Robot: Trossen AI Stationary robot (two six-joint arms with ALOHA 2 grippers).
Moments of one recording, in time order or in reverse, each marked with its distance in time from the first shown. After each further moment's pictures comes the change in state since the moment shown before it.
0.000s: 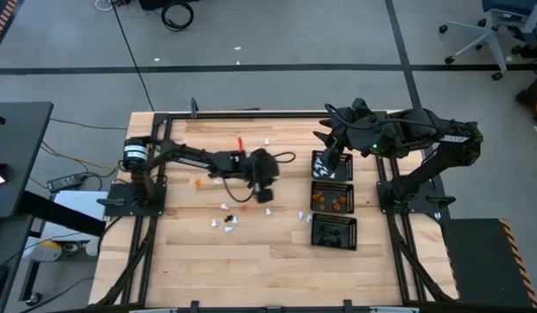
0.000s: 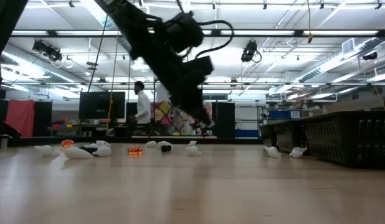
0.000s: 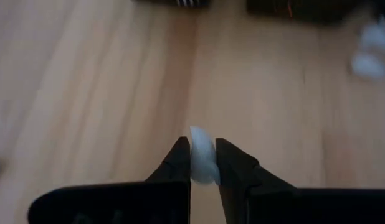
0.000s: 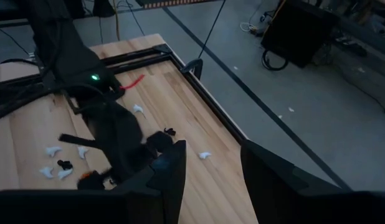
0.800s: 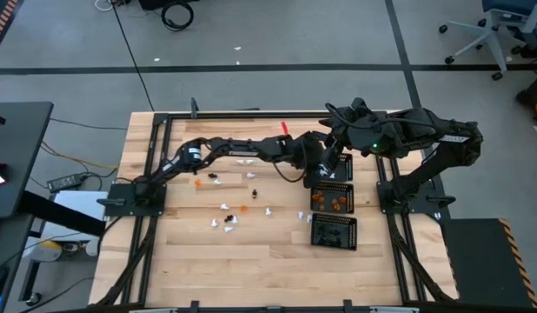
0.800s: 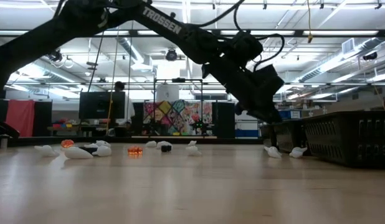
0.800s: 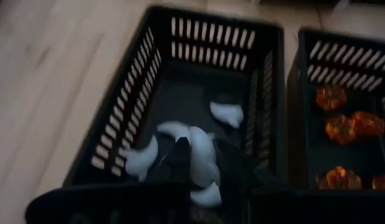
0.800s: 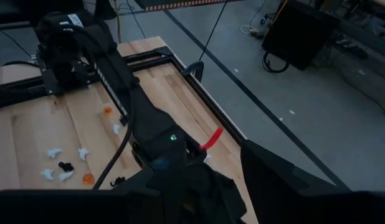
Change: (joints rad) left arm 0.081 0.575 0.877 -0.168 0.171 0.039; right arm 0.000 0.000 0.001 0.011 0.000 -0.007
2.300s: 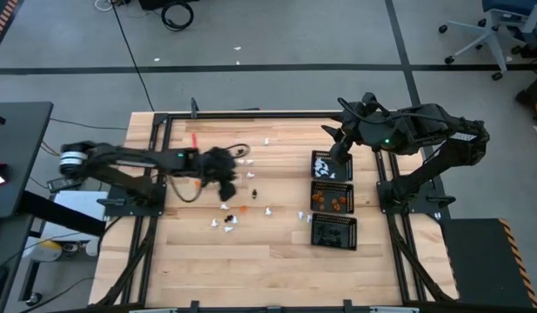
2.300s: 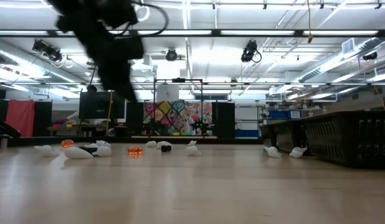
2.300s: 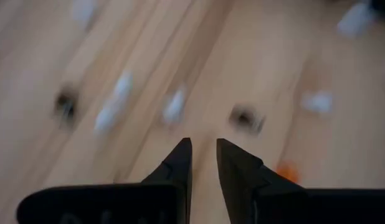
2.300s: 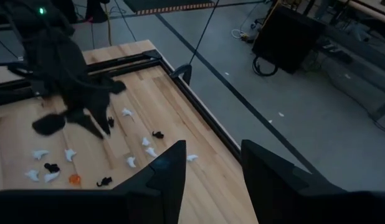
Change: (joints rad) left arm -0.082 -1.172 -1.268 -0.096 -0.209 -0.335; right arm -0.003 -0.049 0.000 -0.039 0.035 -0.016
